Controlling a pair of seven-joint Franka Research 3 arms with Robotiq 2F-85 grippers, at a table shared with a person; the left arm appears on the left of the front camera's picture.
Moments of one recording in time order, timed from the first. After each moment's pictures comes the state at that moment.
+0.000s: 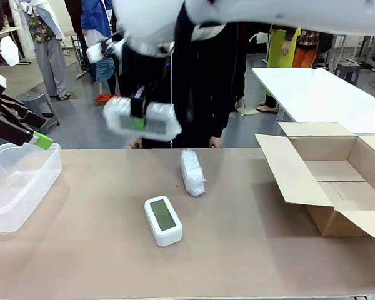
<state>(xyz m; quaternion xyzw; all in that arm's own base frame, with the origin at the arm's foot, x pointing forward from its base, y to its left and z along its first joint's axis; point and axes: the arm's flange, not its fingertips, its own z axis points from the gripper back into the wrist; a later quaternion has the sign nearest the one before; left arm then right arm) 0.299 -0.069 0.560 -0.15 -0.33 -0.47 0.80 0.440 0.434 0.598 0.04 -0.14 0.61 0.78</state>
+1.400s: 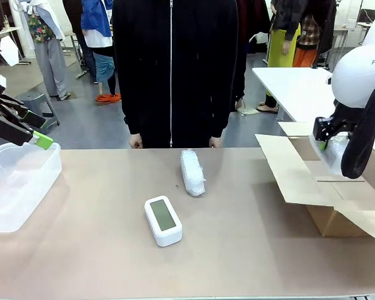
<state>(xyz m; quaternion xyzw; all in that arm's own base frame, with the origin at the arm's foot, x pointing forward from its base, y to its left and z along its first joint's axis) 0.299 -0.069 0.560 -0.15 -0.33 -0.47 0.80 0.434 0.002 0.483 -0.02 -0.14 -0.04 0.99</state>
